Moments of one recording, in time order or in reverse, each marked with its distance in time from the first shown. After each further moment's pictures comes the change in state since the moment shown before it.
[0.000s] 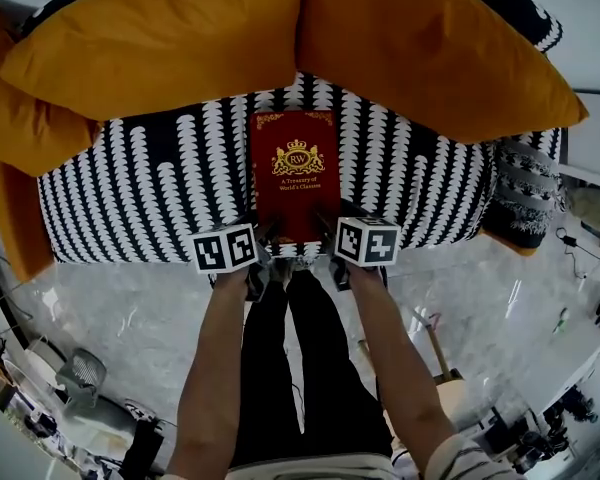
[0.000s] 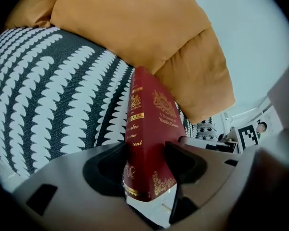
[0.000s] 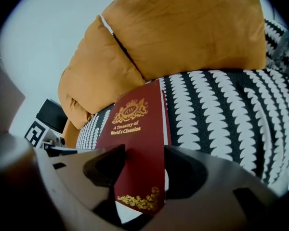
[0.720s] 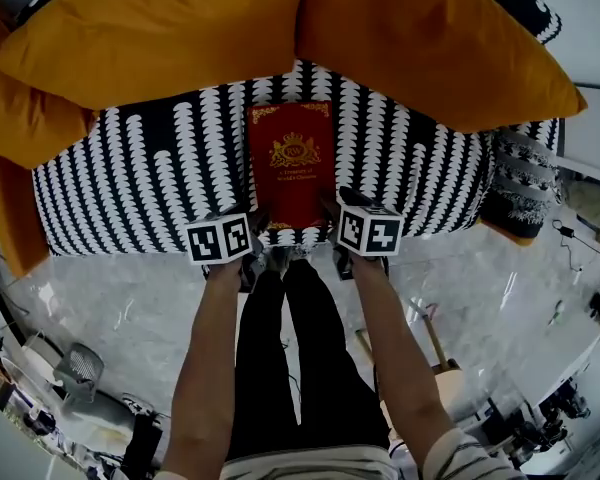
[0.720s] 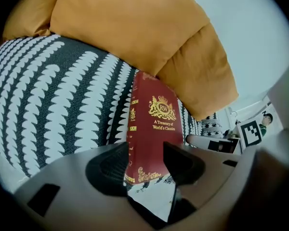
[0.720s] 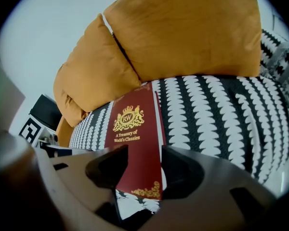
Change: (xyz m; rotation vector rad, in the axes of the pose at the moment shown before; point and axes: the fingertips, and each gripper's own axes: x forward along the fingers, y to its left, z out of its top) left arm -0.034 -0.003 0.003 0.045 0.008 0.058; right arm -0.031 0.003 0.008 -0.032 -0.020 -0.074
